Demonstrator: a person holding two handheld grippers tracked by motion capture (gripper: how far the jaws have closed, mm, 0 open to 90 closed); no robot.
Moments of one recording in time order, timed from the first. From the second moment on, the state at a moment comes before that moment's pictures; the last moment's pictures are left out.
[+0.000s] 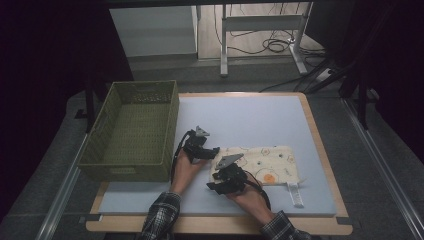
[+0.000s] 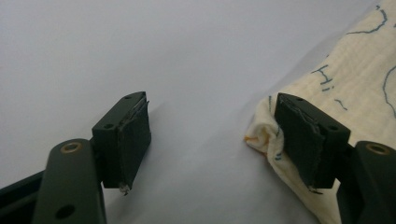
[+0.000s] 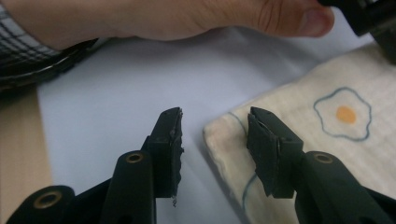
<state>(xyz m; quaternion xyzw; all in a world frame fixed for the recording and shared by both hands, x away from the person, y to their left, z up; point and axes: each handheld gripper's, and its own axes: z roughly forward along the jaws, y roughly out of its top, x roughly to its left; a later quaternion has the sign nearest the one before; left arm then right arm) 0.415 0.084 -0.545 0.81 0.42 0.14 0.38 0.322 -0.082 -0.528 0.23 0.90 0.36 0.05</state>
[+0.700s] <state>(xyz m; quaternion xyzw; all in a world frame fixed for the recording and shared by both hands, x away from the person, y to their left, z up) 0.406 0.090 -0.533 0.82 0.39 0.12 0.41 0.323 -0.075 -0.527 0.23 0.90 0.36 0.07</state>
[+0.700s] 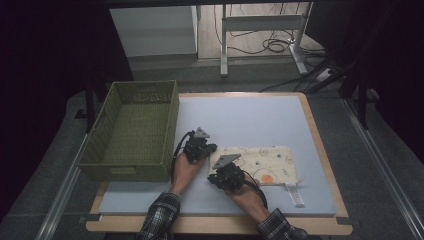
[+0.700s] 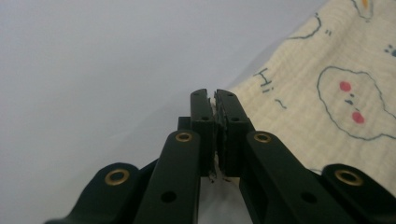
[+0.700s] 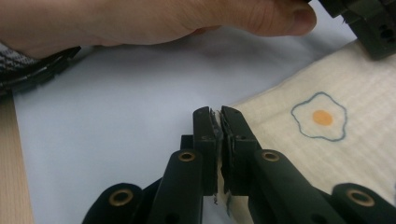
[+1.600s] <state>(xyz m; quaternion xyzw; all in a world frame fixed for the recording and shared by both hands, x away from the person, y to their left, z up) 0.410 0.033 -0.492 0.84 0.31 0.15 0.43 0.315 -0.141 -0.498 0.27 0.86 0.43 0.09</state>
